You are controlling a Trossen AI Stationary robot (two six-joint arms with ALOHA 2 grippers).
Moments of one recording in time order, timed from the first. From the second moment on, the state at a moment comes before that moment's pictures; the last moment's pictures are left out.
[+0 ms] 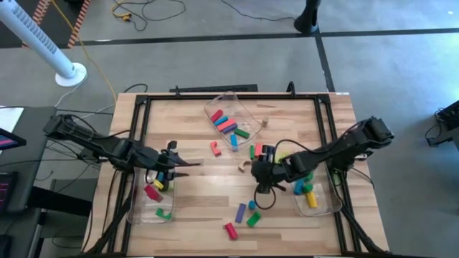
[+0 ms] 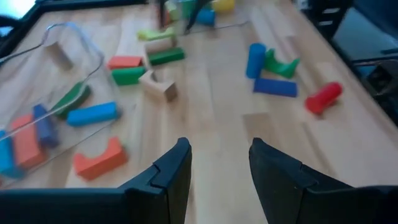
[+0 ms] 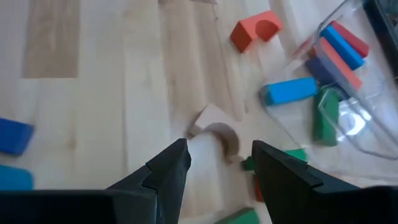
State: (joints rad) left arm -0.33 0.80 0.58 -0.27 -0.24 -0.08; right arm 0.32 1.54 0.97 -0.39 0.51 0.20
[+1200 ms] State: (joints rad) left arm -0.44 1.26 0.58 0.16 -0.24 -0.02; right arm -0.01 1.73 0.84 -0.05 0.18 -0.15
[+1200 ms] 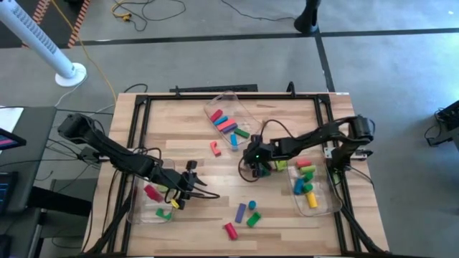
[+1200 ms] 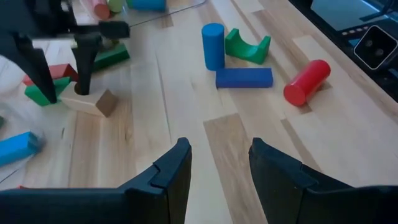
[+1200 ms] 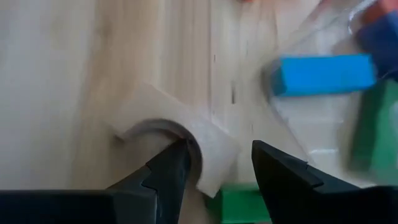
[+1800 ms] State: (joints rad) left arm -0.44 1.26 0.58 0.16 -0.24 -0.03; right arm 0.01 1.79 0.88 -0.05 0.18 -0.13
